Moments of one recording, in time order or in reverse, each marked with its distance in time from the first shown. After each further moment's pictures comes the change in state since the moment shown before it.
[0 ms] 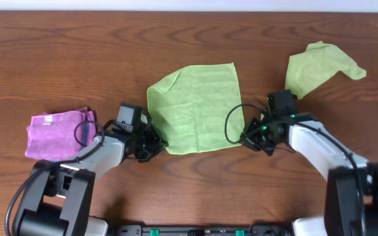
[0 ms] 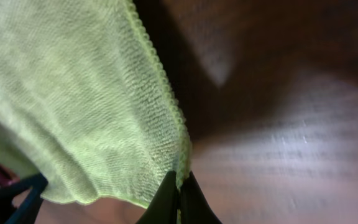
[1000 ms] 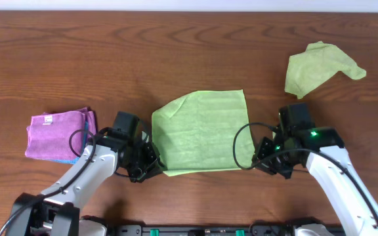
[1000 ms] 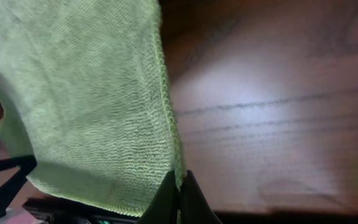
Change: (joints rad) left arm -0.006 -0.187 -0.003 -0.450 0.119 0.171; right arm 0.006 -0.332 -0.002 -0.457 0.062 -0.087
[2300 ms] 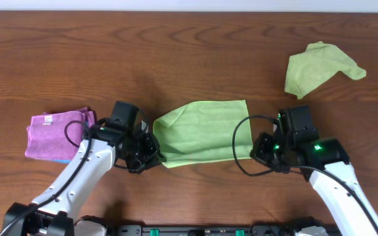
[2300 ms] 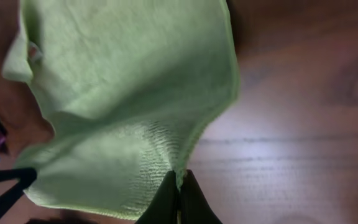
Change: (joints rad) left arm 0.000 -0.032 0.124 -0.094 -0.057 0.034; right arm 0.068 -0.126 0.000 0.129 0.073 0.059
